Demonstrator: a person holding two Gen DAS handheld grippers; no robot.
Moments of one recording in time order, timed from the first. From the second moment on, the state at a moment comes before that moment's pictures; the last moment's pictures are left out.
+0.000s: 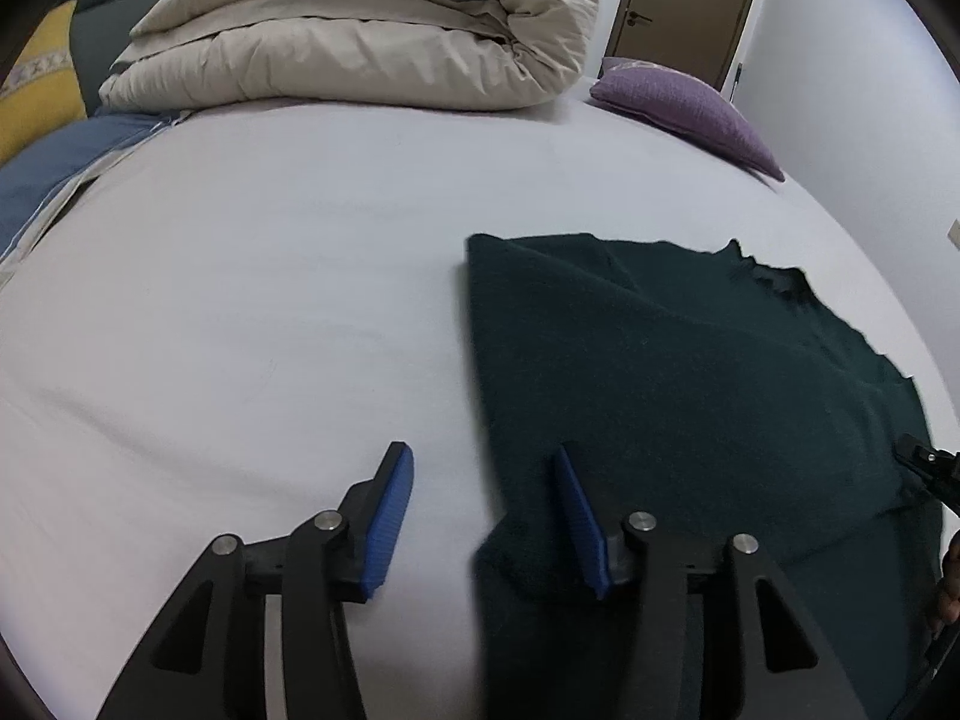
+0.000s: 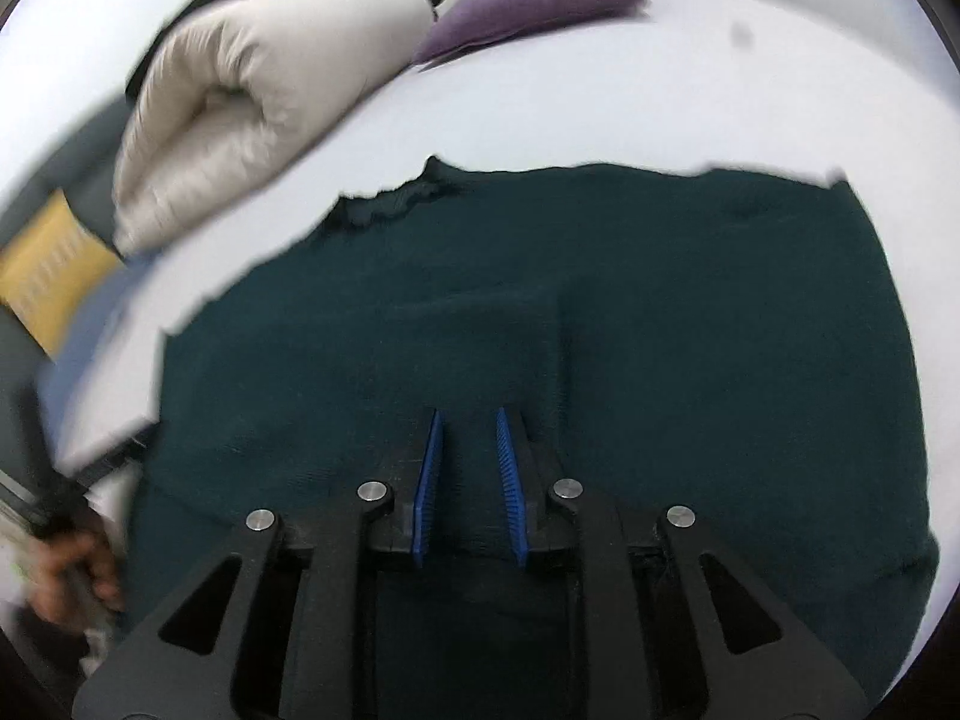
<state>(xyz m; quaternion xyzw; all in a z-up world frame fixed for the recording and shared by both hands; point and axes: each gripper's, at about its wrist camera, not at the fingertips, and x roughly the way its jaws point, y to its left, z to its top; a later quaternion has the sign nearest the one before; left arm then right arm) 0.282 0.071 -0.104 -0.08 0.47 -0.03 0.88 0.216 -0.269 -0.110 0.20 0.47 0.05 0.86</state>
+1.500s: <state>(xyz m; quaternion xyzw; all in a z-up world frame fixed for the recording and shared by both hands) 0.009 0.104 -0.101 -0.25 0.60 -0.18 0.74 -0.186 -0.365 -0.096 0.38 0.53 0.02 0.76</state>
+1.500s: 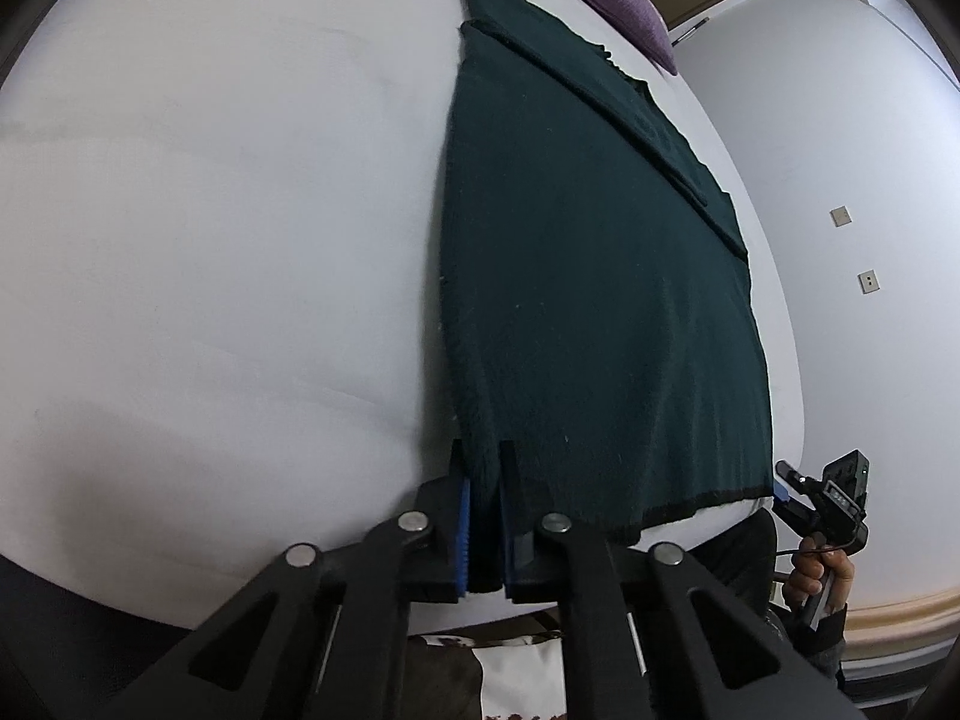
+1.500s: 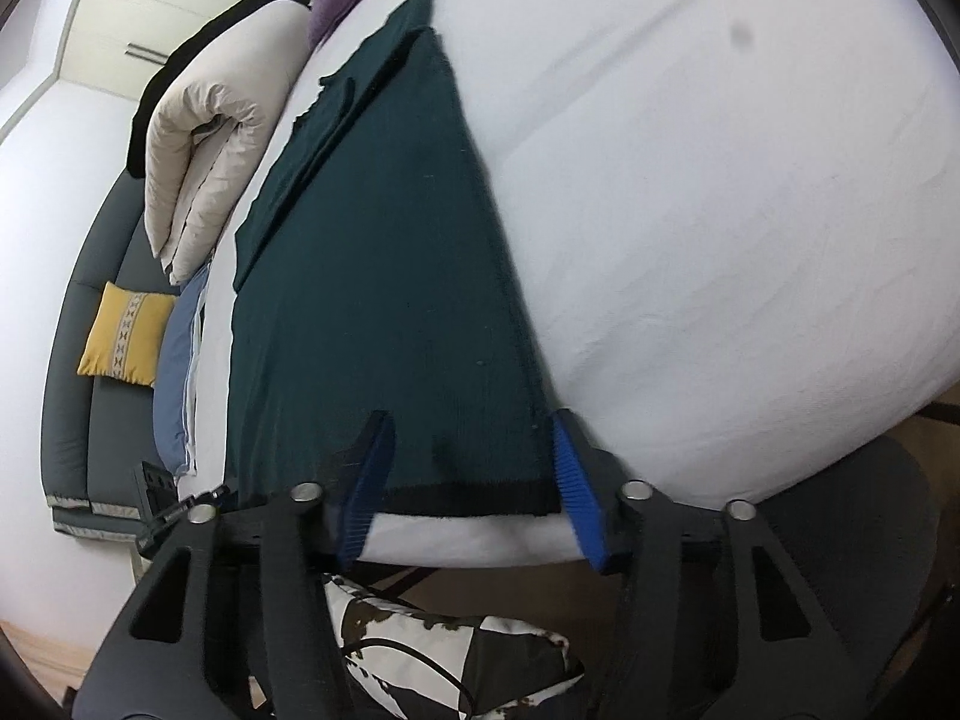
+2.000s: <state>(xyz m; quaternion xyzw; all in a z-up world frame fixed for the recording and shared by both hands) 0.003 0.133 -0.049 -0.38 0.51 -0.22 0.74 -0.192 -0.375 -0.059 0.41 0.48 0.06 0.77</state>
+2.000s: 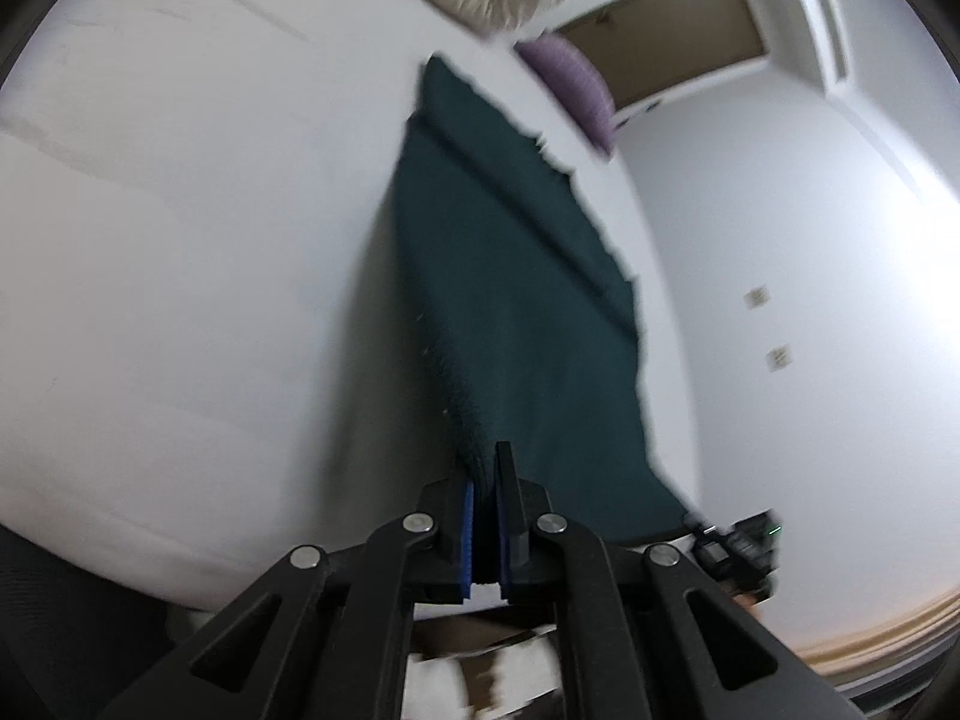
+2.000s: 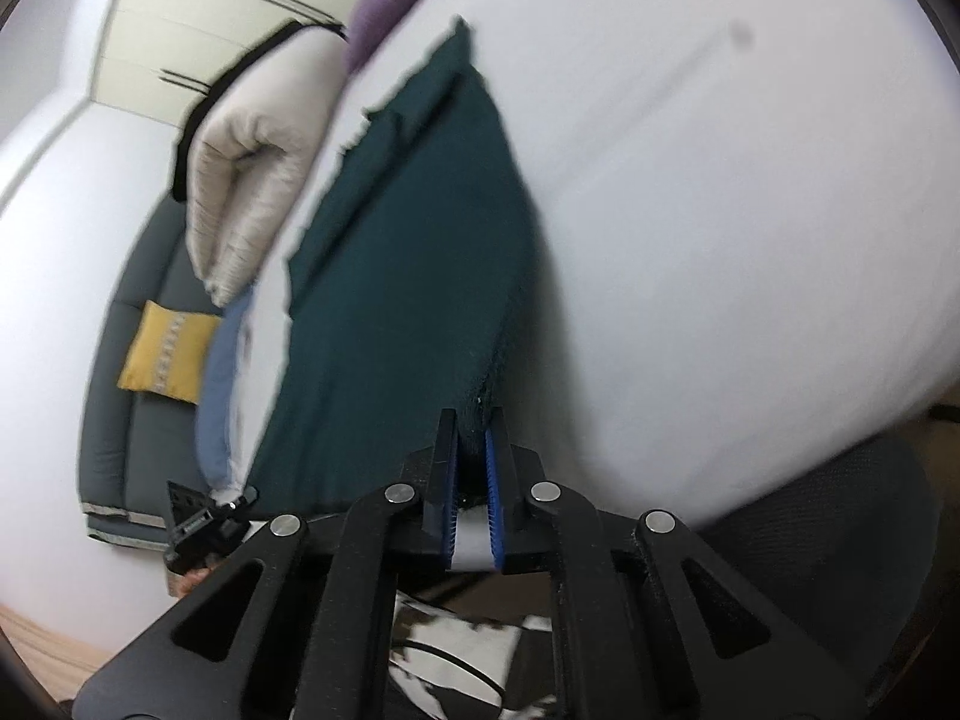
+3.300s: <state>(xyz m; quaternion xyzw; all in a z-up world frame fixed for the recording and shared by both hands) 0.372 0.106 -0.097 -0.47 0.45 -0.14 0.75 0.266 -0.430 -0.057 0.41 0.40 -0.03 0.82</state>
